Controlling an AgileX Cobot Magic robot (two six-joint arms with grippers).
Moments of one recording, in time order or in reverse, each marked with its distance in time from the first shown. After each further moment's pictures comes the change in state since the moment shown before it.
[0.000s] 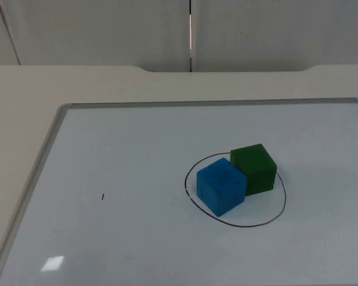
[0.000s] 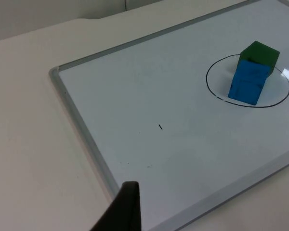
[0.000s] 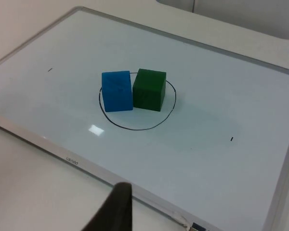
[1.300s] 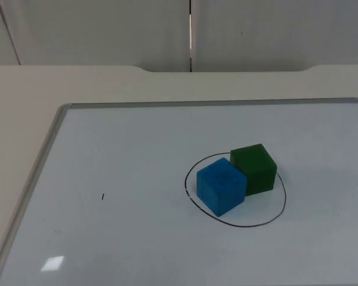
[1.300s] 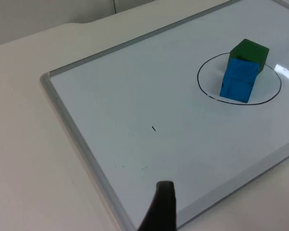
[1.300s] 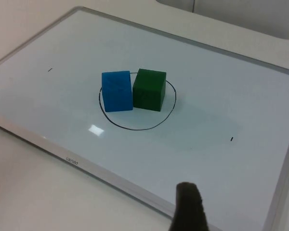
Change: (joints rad) right arm 0.000 0.000 0.000 0.000 0.000 0.000; left arm 0.000 0.000 0.000 -0.029 0.000 0.052
